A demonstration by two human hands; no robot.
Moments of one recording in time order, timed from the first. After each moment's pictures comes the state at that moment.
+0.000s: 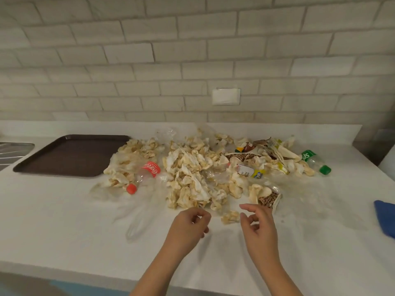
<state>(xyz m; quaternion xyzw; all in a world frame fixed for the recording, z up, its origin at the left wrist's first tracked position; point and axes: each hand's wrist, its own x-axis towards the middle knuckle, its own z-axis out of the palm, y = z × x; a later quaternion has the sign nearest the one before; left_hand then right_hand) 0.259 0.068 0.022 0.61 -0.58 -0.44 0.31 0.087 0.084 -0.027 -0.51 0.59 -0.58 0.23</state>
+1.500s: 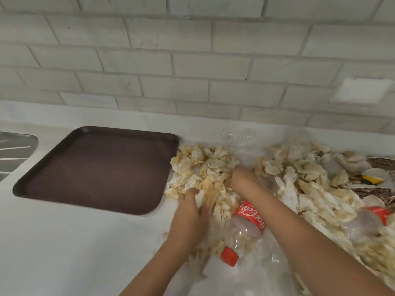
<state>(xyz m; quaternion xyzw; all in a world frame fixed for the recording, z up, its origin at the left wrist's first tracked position) 0.525 -0.196 -0.028 0.65 -0.64 -0.29 0.29 0.373 -0.306 -0.022 -0.62 0.75 0.05 0.22</state>
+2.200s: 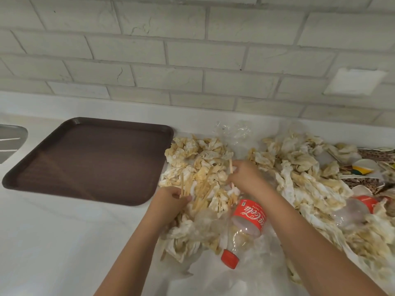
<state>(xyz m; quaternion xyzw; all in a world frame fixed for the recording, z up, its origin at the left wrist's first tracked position) 0.562 -0.215 -0.024 0.67 -0.57 -0.41 0.25 0.353 -0.268 -0.009 -0.60 0.72 -0.17 0.31</state>
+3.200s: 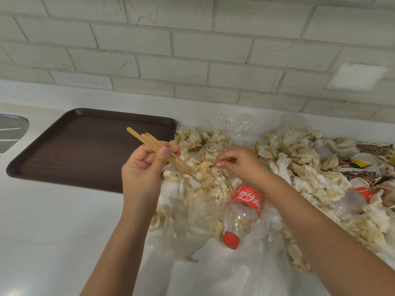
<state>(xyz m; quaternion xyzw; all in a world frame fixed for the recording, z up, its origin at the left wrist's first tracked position) 0.578 -0.182 0.052 0.44 -0.42 -0.44 0.66 0.359 -0.263 0.002 -0.75 0.55 -0.24 0.29</state>
